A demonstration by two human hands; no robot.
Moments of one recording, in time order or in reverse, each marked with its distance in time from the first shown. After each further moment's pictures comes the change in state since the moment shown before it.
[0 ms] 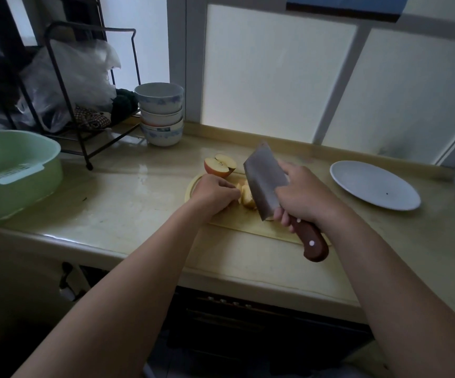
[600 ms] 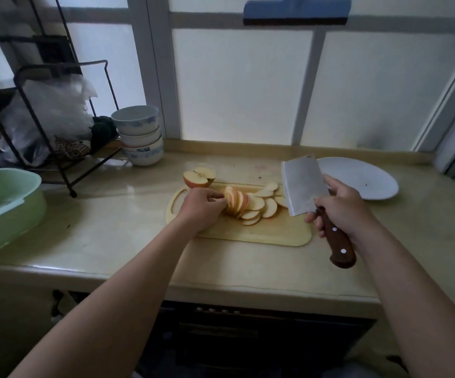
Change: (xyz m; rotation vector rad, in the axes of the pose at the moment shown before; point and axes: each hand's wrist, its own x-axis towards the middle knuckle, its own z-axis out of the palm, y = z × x) left_hand -0.007 0.006 0.018 0.216 0.041 0.146; right_hand -0.022 0.087 -0.066 0.477 0.192 0.071
